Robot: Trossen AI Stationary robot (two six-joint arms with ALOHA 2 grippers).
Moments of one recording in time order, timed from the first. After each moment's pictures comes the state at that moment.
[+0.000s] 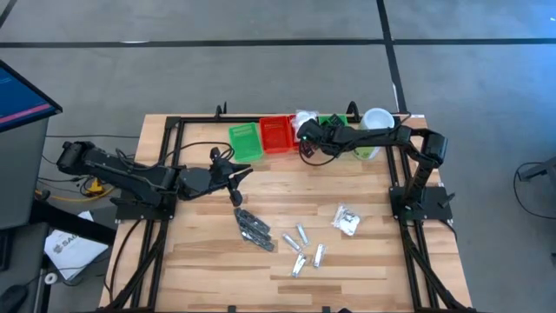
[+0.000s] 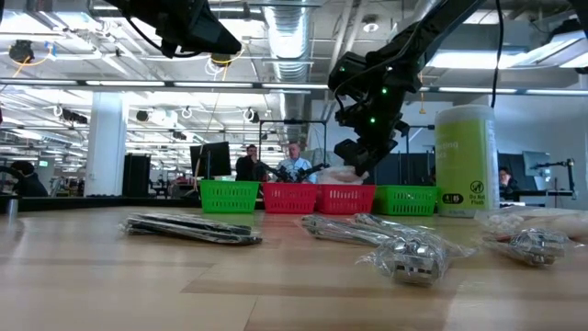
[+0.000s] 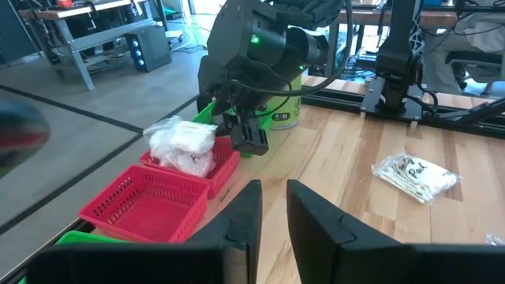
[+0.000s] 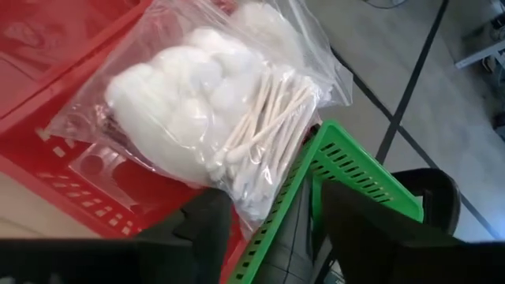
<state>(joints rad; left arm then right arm) -0.19 1.07 0.67 0.08 -0.70 -0.15 -0.39 1.79 1.13 -0.40 0.67 0.18</state>
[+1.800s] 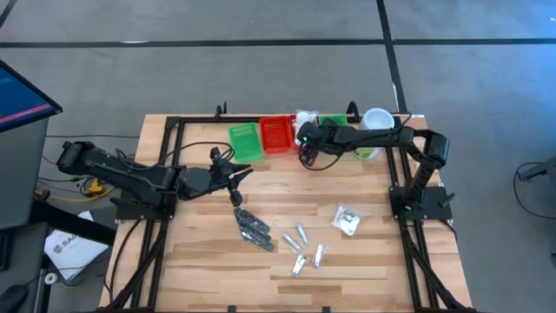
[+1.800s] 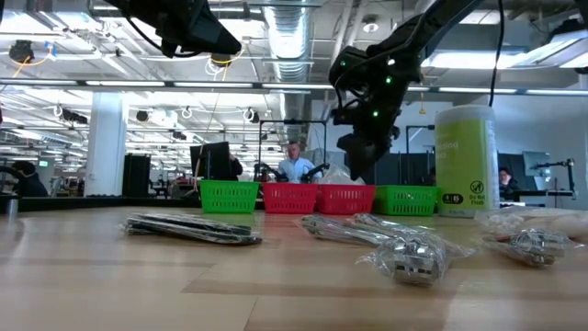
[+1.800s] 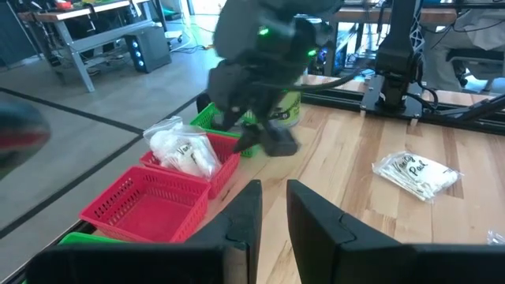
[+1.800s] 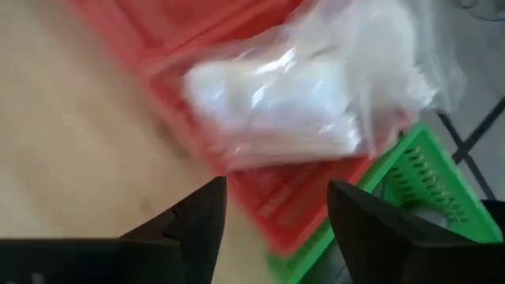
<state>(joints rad) -0.19 1.07 0.67 0.08 -0.70 -0.14 -0.35 1.75 1.14 -0.48 0.44 0.05</state>
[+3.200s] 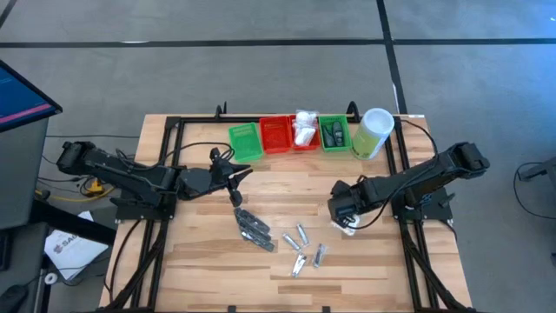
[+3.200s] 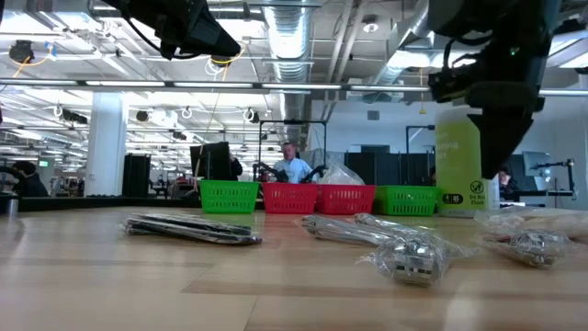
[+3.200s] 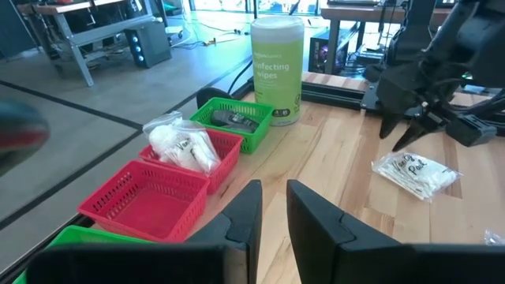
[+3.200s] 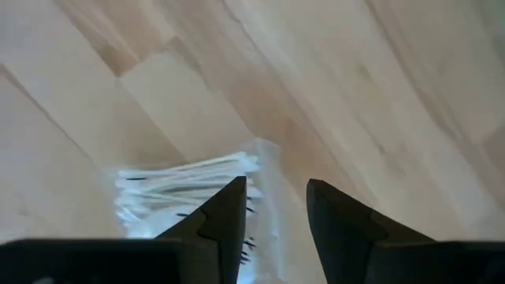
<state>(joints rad) -0.19 1.07 0.67 0.07 -0.70 -0.16 0.27 1.44 0.86 -0.93 0.29 0.87</state>
